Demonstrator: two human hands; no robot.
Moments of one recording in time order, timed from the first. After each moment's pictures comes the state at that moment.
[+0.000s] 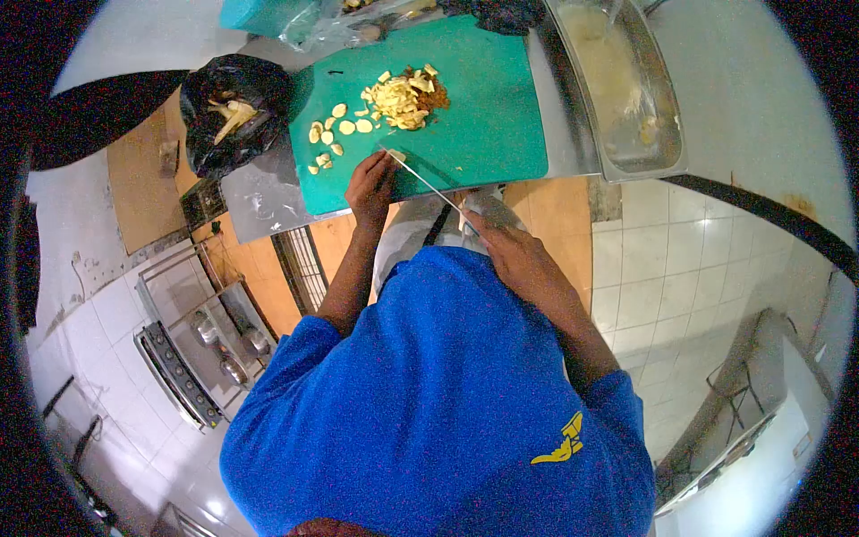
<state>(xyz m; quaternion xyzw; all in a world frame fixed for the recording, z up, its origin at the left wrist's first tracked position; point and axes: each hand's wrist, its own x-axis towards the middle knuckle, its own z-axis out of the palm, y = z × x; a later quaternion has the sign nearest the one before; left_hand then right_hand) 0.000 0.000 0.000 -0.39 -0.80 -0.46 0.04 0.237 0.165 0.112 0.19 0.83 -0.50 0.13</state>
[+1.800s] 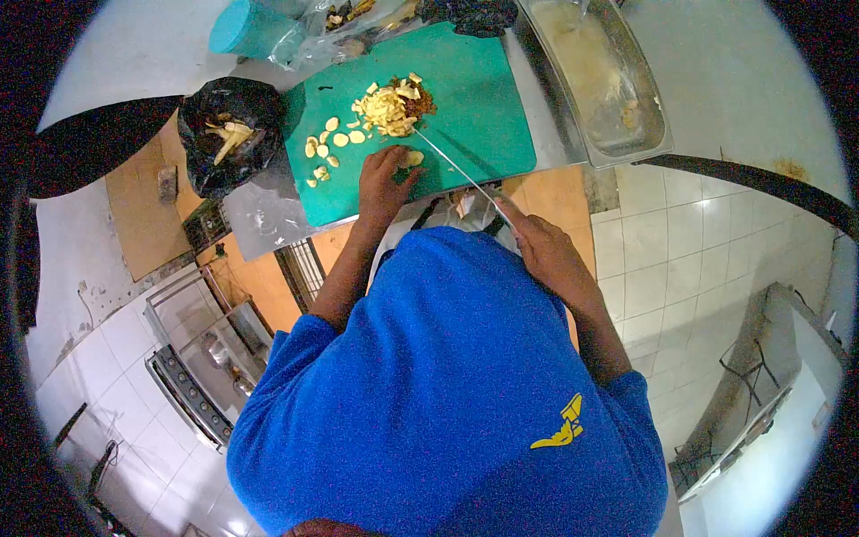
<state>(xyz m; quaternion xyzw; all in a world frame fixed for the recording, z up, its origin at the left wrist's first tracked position) 0.000 0.042 0.034 -0.47 -0.82 -0.33 -0.08 0.265 0.184 0.124 0.26 0.83 -0.49 0.06</state>
